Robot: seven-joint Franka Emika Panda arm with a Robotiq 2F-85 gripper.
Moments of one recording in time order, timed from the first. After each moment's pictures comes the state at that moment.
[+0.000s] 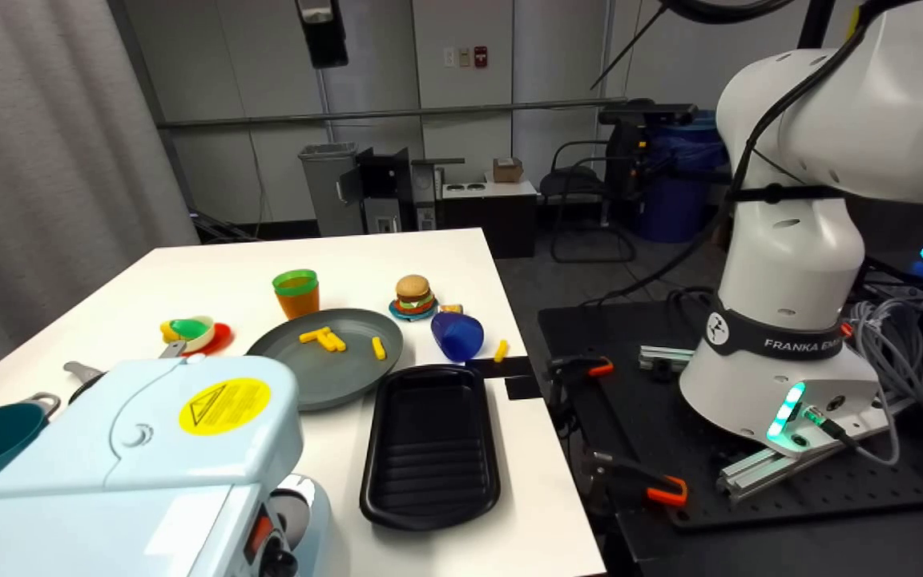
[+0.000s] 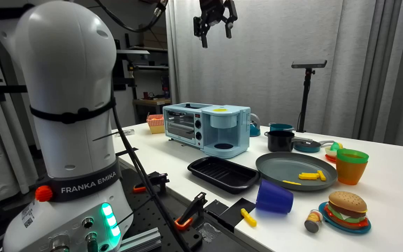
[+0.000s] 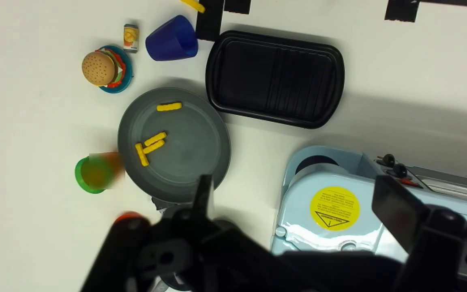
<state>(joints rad) 0.01 -0.36 0.15 -2.09 -0.15 1.68 0.02</state>
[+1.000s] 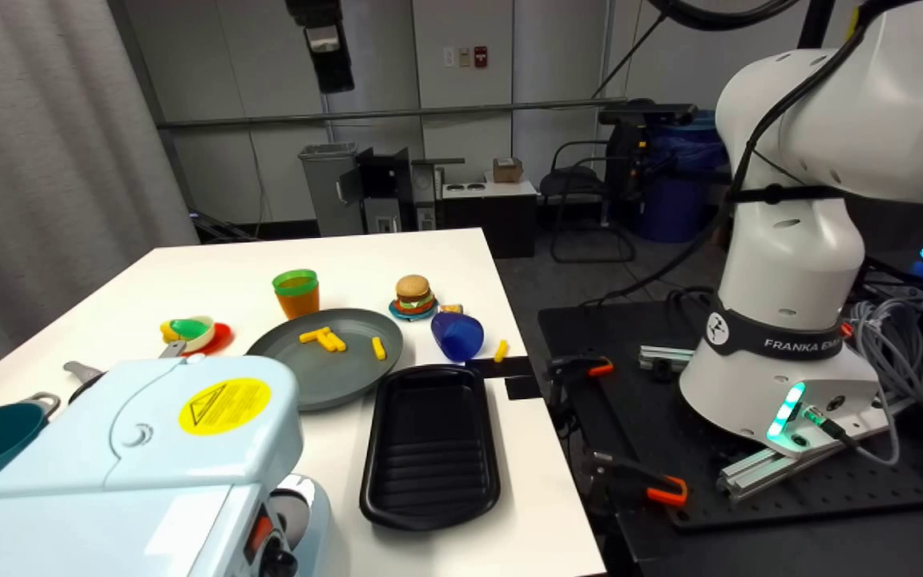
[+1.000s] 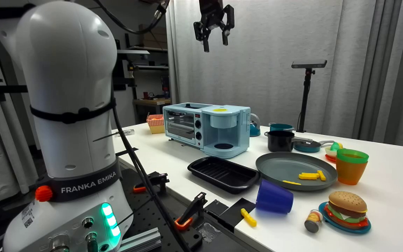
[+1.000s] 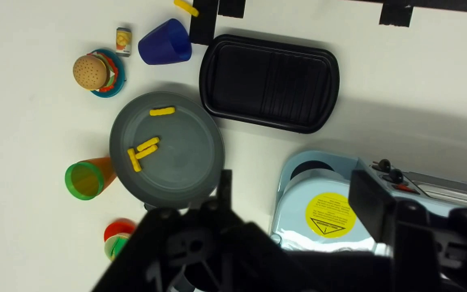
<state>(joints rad) 0.02 -0.35 0.14 -2.10 -0.14 1.69 0.03</state>
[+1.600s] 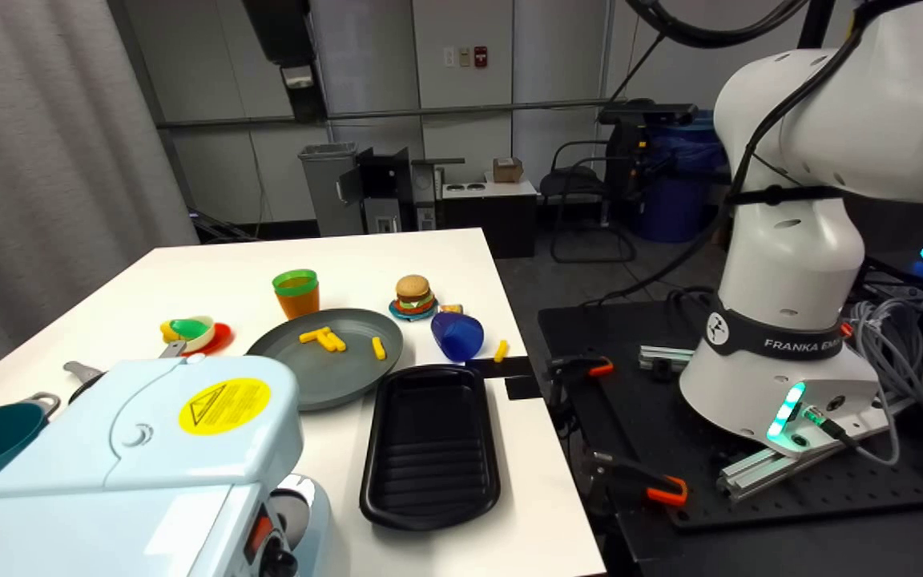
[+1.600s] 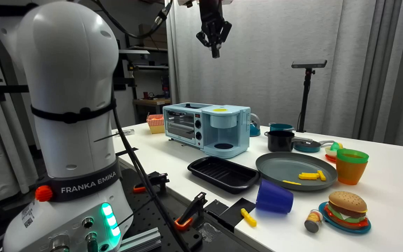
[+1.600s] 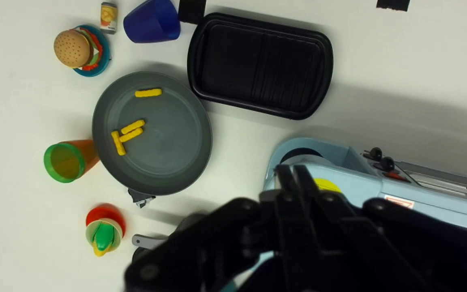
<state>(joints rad) 0.05 -0.30 0.14 -2.11 -0.14 1.76 0.03</state>
